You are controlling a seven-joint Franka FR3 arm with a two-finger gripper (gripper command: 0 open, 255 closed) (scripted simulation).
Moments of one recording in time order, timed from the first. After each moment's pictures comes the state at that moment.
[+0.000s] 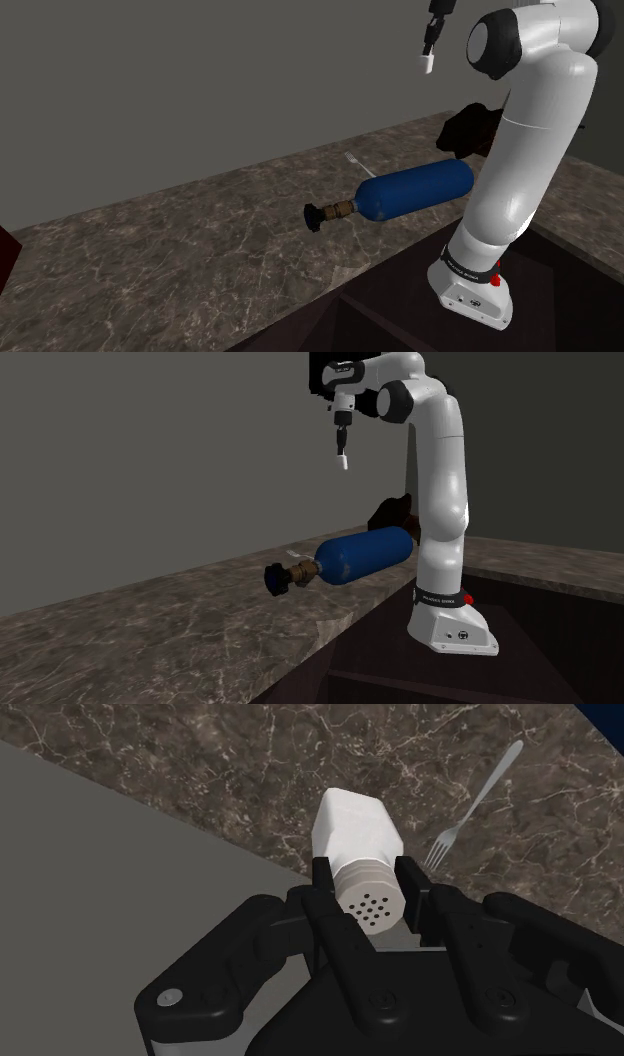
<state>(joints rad) -0.16 0.12 -0.83 -1.26 0.12 1.42 -1.01</state>
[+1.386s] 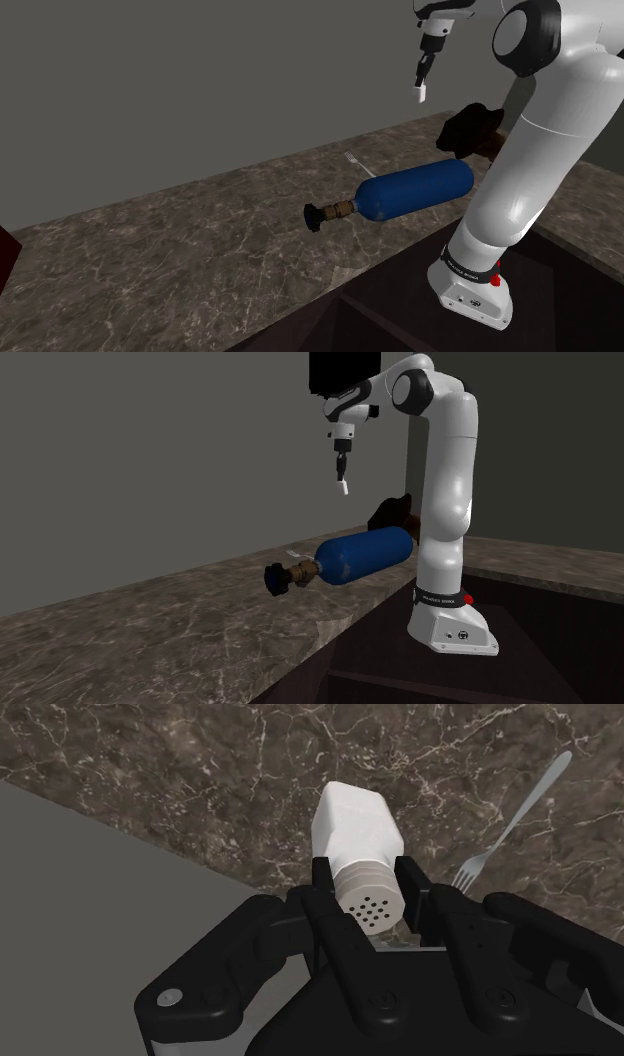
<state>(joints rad) -0.10 -0.02 -0.80 -1.69 0.00 1.75 -0.95</state>
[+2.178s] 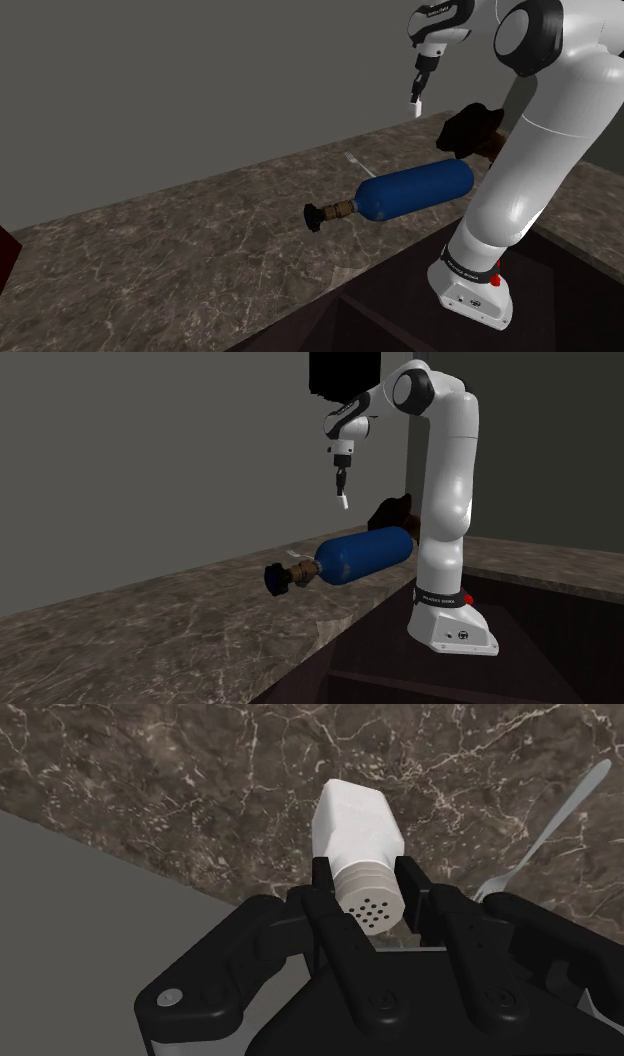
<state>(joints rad) -0.10 -0.03 -0.79 -1.86 0.00 1.91 -0.95</state>
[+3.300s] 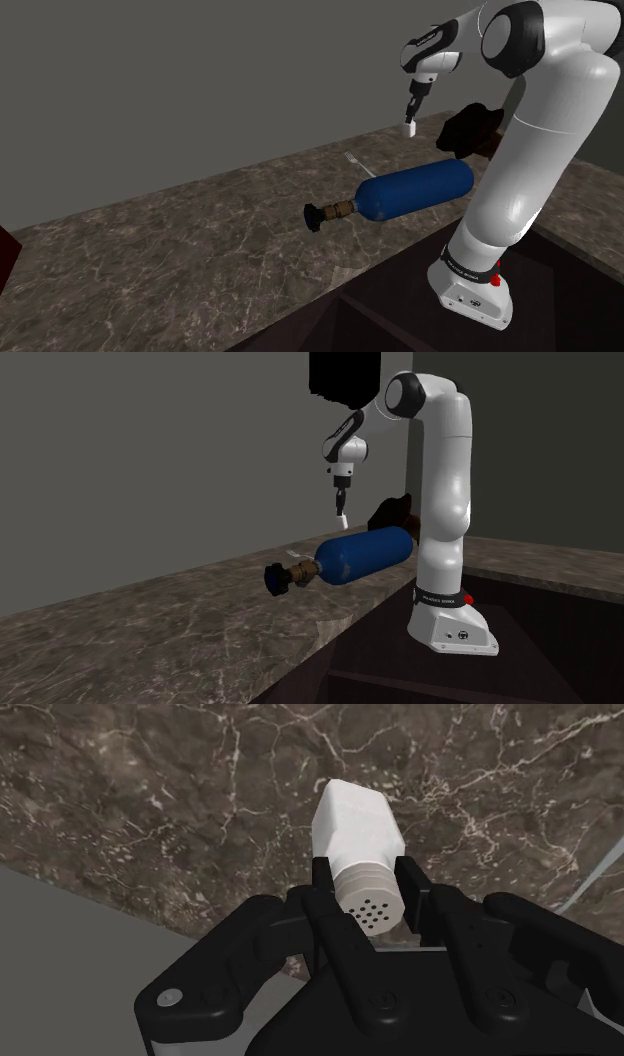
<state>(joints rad) -0.11 0.03 -0.80 -2.03 0.05 2.13 -0.99</state>
